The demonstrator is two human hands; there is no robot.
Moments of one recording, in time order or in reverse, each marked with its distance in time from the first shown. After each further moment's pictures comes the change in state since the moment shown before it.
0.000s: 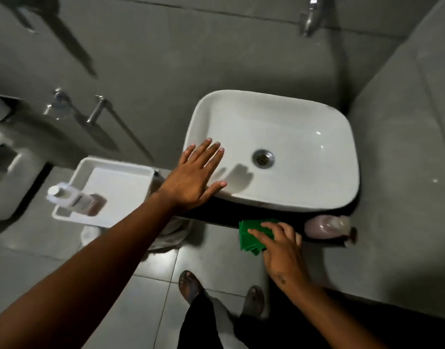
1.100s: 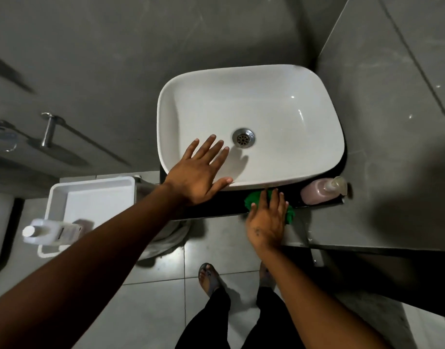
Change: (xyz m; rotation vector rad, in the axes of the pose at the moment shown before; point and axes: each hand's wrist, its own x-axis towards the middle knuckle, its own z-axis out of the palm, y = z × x) left_hand 0.041 -0.001 0.033 0.108 -0.209 0.243; right_hand 0.046 -0.032 0.078 0.072 0.196 0.643
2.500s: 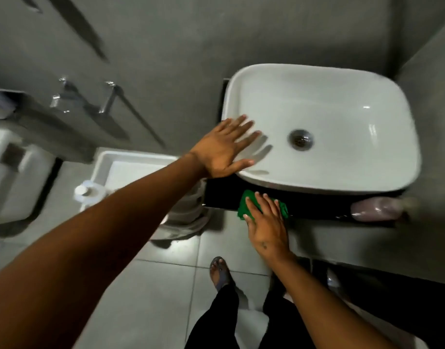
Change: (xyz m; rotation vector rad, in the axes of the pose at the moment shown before) left_hand -0.033 -0.080 -0.008 -0.033 0.109 0.021; right_hand -0.035 -0.061 0.030 0.001 -0.151 -0.552
